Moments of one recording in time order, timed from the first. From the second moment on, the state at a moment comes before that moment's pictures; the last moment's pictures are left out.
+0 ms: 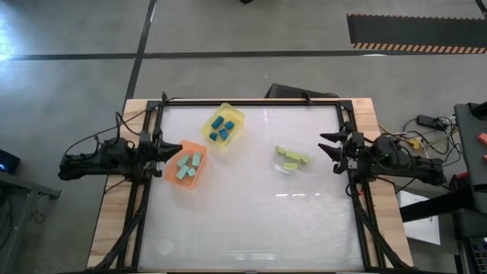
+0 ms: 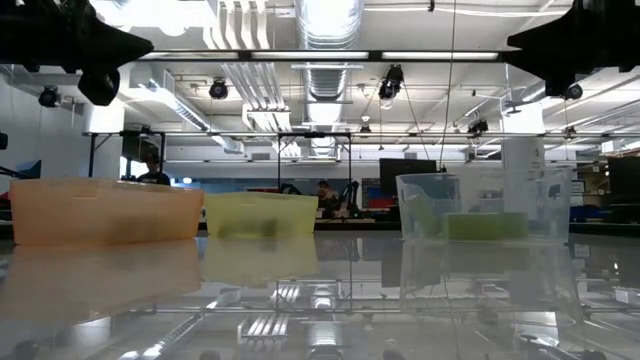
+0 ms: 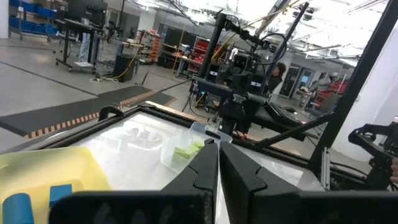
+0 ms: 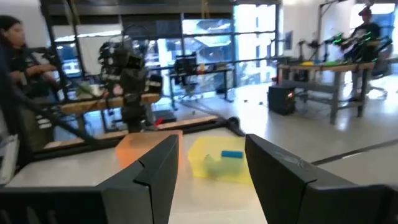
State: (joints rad) left arm 0.01 0.03 0.25 -0.18 -0.19 -0.28; right arm -0.09 0.00 0.22 -0.10 0.17 0.05
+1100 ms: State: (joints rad) left arm 0.00 0.05 0.01 0.07 -0.11 -0.36; right arm -0.09 0.01 0.01 0.20 0.31 0.13
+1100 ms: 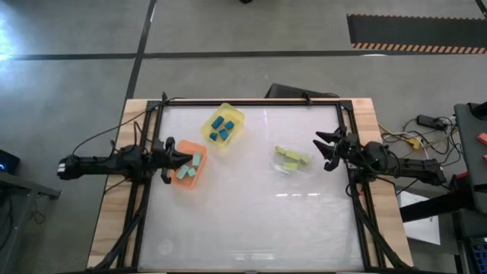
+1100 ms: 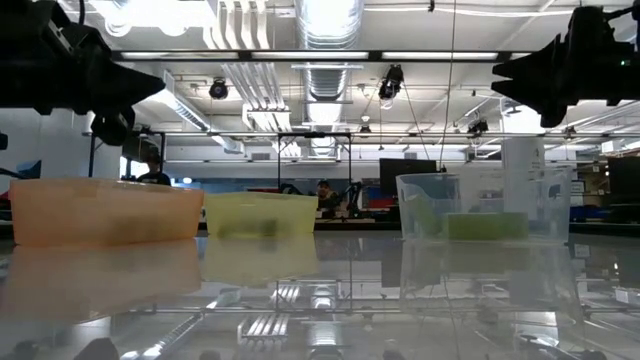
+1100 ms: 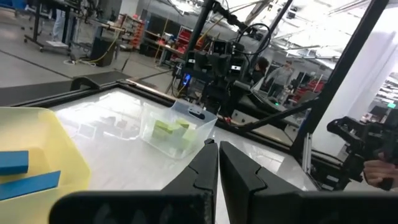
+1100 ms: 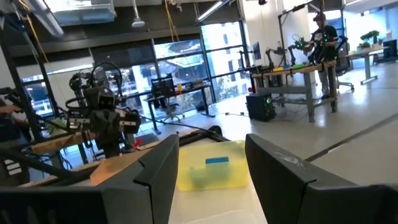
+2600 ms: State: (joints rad) left arm 0.01 0.24 0.00 0.06 -0.11 -0.36; right arm -0.09 0.02 0.01 0.05 0.31 0.20
